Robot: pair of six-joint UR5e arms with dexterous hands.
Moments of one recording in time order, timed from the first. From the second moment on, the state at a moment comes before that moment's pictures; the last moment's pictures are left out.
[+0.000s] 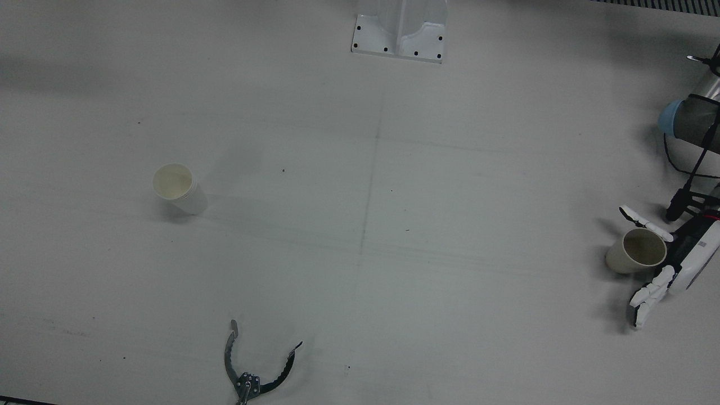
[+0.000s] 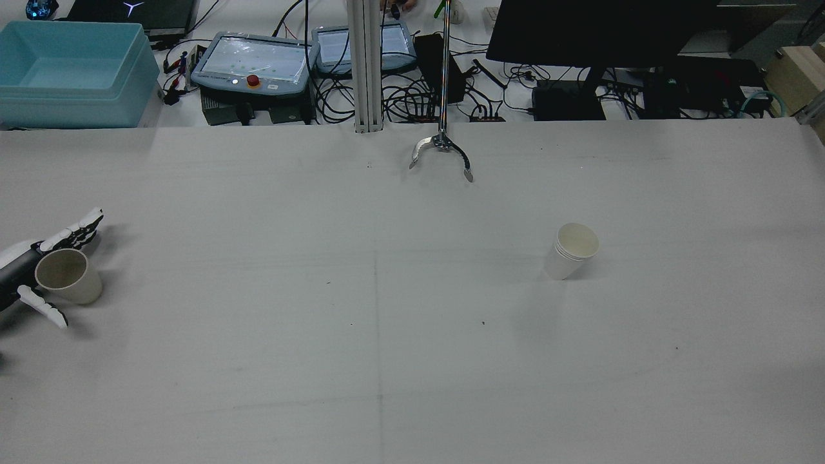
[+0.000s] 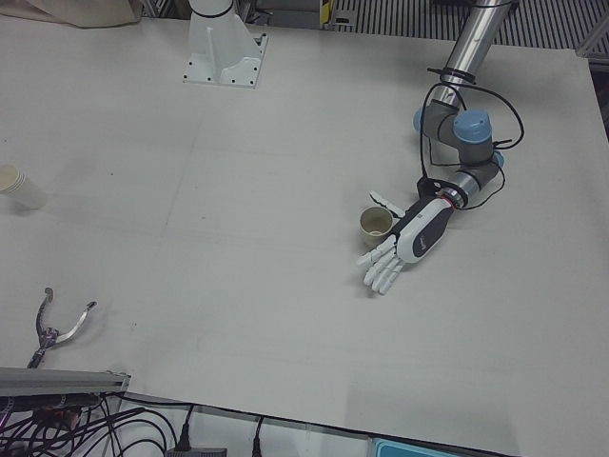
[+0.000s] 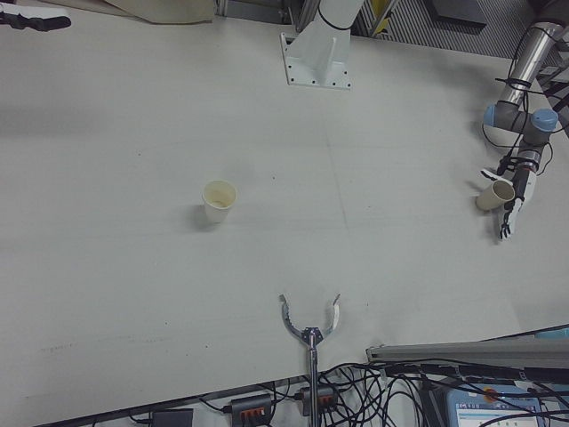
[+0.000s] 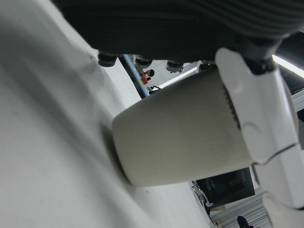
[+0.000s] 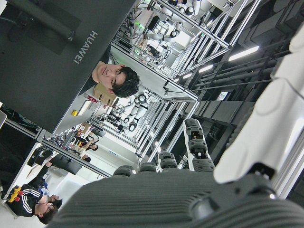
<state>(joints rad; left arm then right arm) -0.82 -1.56 -1.26 -0.74 1.37 0.70 1.47 -1.57 2.09 -3.56 -1.38 -0.53</state>
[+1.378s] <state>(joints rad) -0.82 -1.55 -1.29 -0.67 1.36 0.68 1.47 -1.57 2.09 -3.56 -1.38 -0.53</state>
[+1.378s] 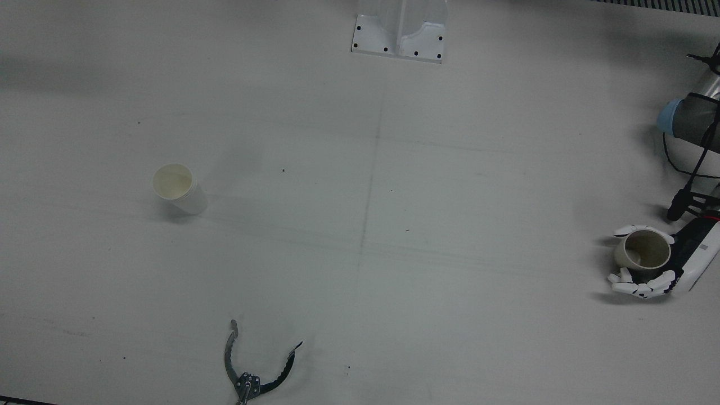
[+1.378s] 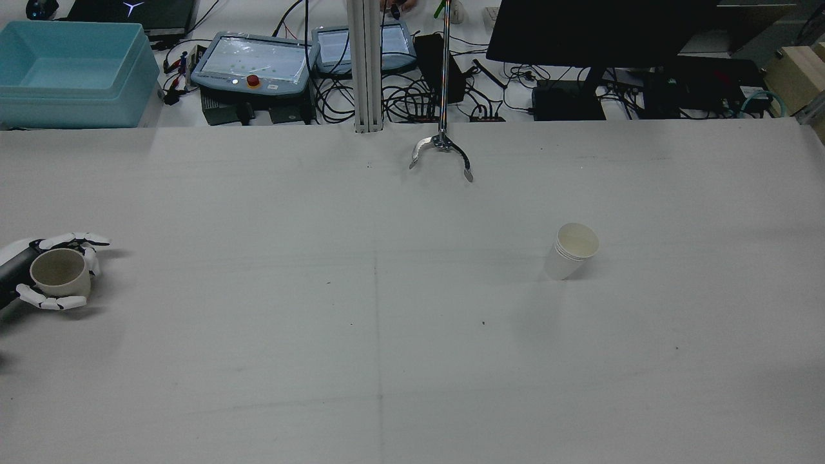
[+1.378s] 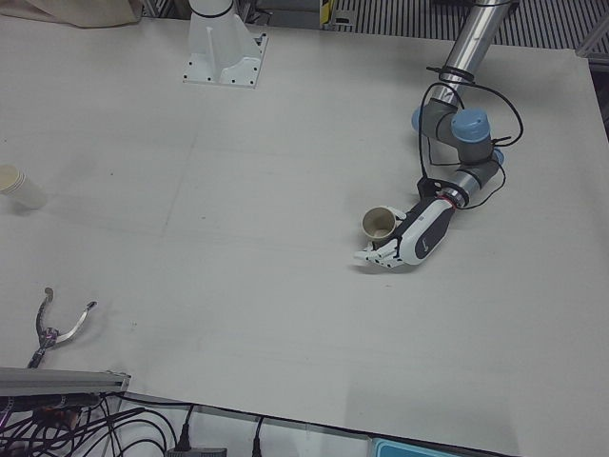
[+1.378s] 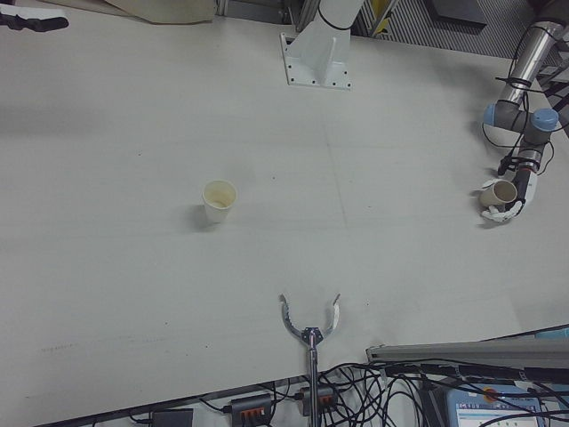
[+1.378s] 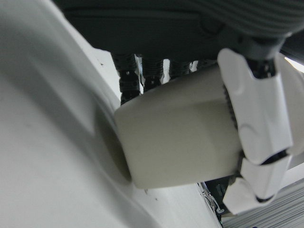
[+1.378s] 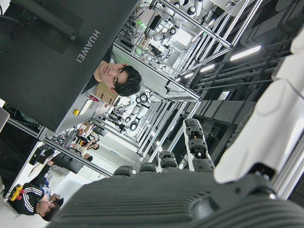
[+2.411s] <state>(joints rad) -0.85 -1.51 -1.45 -0.64 1.18 0.39 1.47 -1.55 2.09 -3.56 -1.38 -0.52</state>
